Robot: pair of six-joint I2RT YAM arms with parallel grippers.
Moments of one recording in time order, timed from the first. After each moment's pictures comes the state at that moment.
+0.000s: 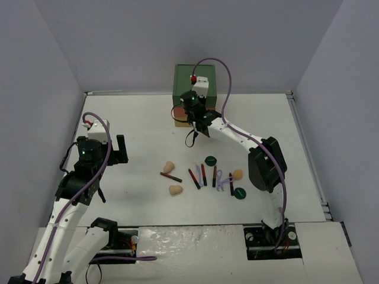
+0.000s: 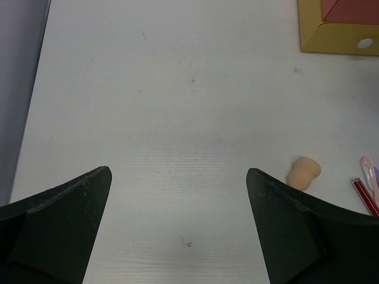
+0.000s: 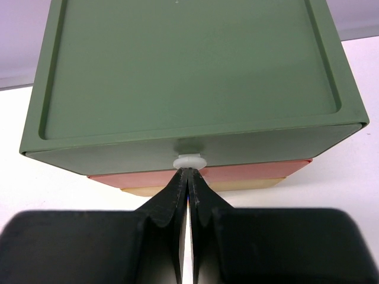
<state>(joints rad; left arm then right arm) -0.23 0.73 0.88 -0.59 -0.21 -0.12 0.67 2.03 1.69 -0.11 0.66 0.42</state>
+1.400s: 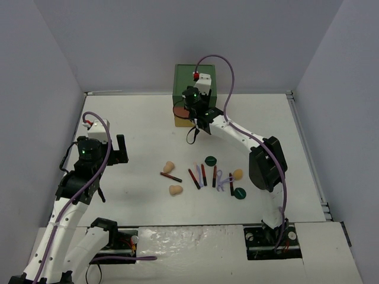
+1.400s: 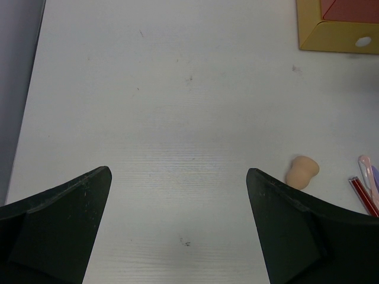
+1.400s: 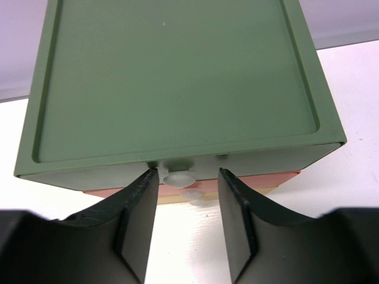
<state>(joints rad) -0.22 0.74 0.88 -0.59 -0.19 -0.13 0.65 2.03 1.72 -0.13 0.66 0.42</state>
